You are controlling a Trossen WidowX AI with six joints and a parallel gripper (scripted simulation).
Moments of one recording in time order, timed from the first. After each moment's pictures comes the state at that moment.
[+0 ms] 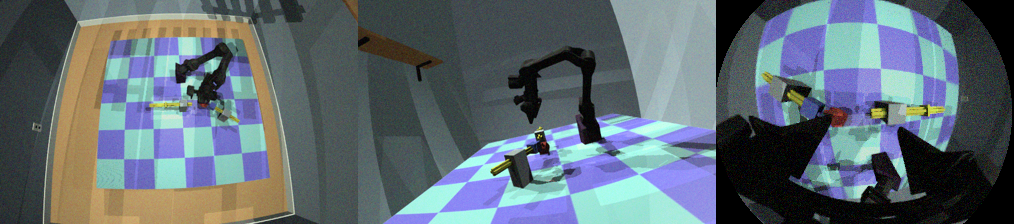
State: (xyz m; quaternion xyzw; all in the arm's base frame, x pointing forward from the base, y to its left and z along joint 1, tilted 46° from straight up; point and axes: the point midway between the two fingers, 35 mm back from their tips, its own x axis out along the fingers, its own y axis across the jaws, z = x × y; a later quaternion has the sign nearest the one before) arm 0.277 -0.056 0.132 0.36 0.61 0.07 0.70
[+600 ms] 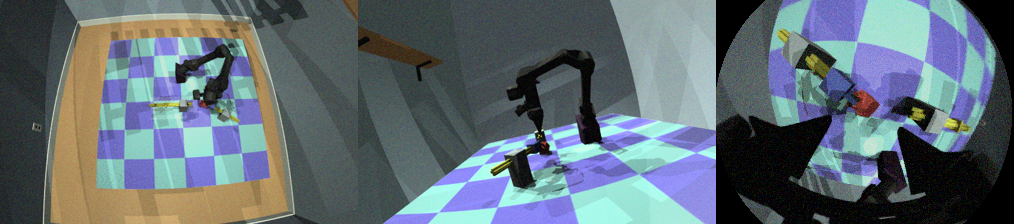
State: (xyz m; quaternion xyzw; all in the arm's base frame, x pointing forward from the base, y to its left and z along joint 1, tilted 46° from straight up) arm 0.272 0.013 0.143 0.32 0.63 0.23 0.67
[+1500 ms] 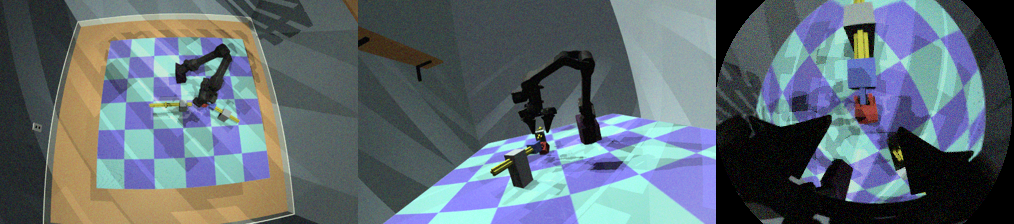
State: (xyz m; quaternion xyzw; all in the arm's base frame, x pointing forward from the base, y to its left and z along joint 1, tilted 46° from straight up) arm 0.271 0.020 0.127 0.11 0.44 0.46 0.76
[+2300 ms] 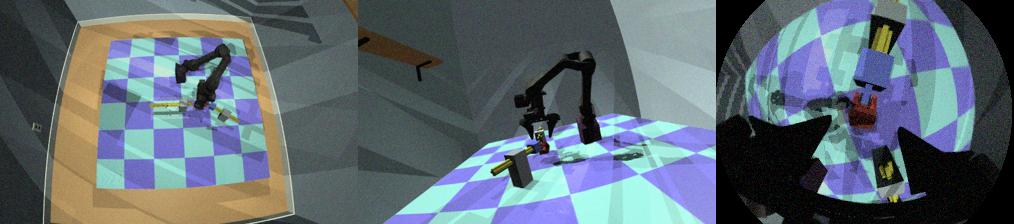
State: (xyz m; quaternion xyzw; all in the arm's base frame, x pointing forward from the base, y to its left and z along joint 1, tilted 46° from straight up) arm 0.274 0.034 0.106 0.01 0.34 0.52 0.79
